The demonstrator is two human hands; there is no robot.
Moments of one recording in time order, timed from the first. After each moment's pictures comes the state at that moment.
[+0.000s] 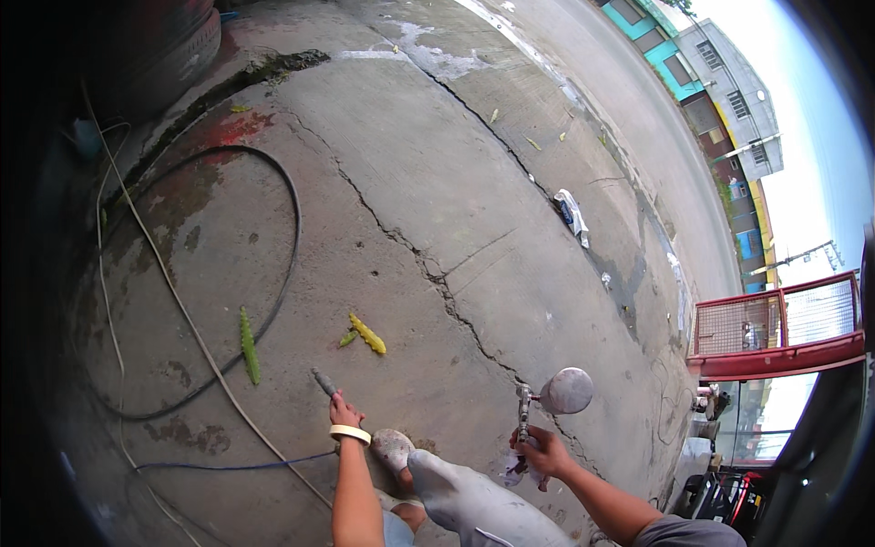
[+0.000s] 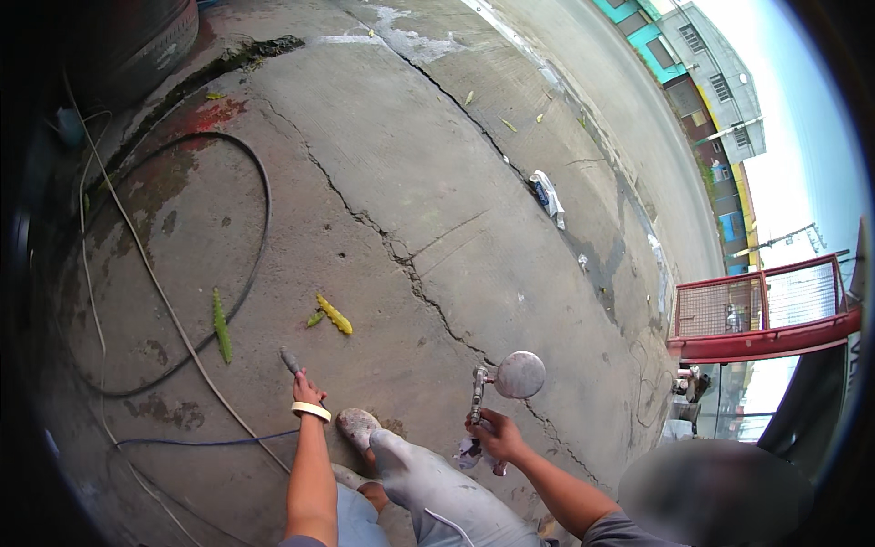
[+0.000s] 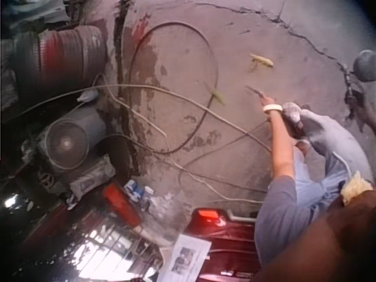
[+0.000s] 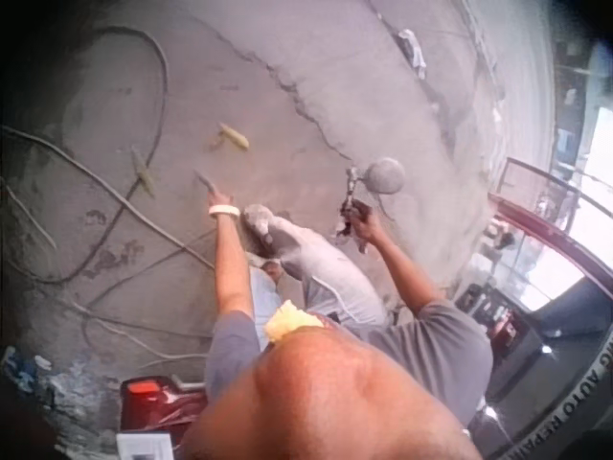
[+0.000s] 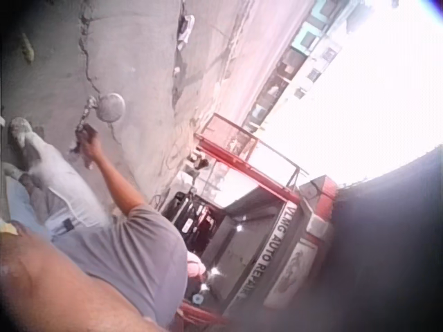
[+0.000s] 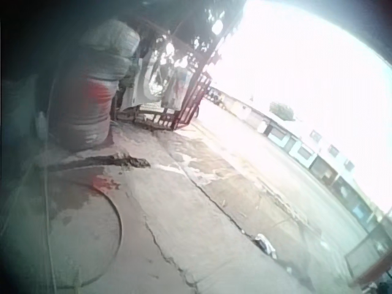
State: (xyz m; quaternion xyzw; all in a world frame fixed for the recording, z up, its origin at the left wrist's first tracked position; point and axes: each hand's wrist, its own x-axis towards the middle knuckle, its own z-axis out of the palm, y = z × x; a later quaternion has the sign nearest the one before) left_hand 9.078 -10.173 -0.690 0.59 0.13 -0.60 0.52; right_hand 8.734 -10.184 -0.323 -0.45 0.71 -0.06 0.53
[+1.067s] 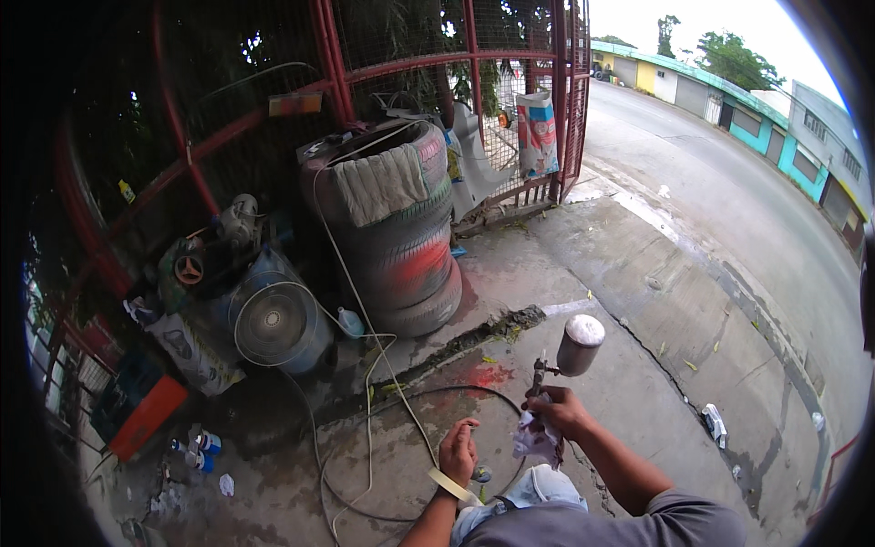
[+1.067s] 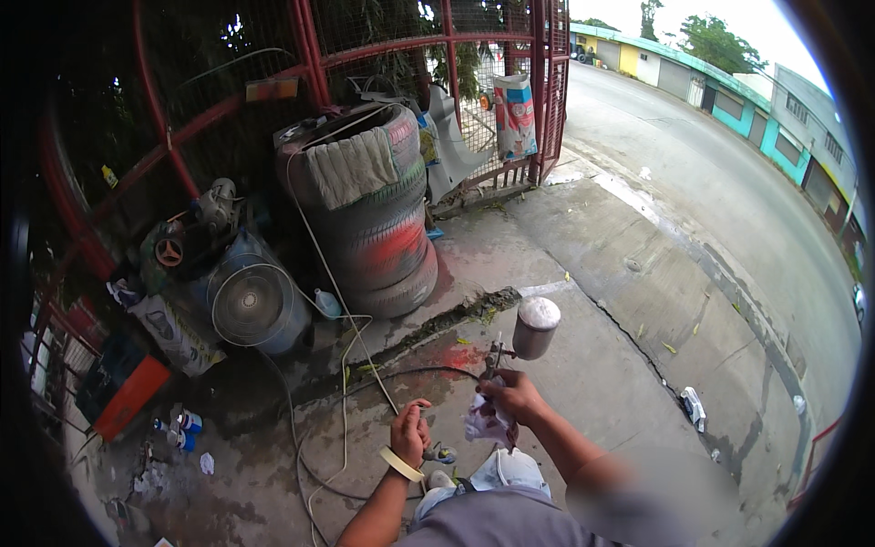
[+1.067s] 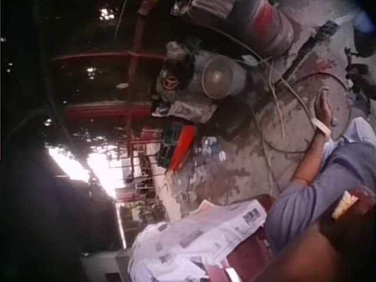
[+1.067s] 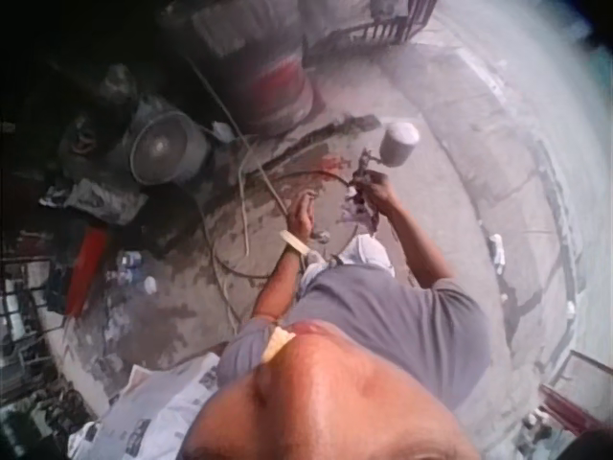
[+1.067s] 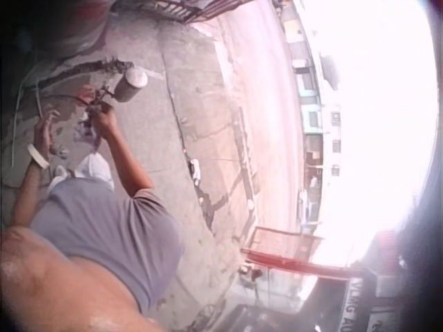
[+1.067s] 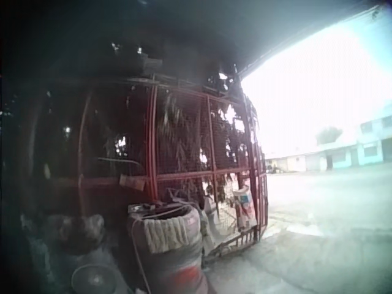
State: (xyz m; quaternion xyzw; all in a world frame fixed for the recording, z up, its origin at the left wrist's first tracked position) left_hand 9.466 -10.434 0.186 0.54 -0.25 -0.42 0.68; right_hand 9.290 -10.607 0.235 -0.54 0.44 -0.19 0.70
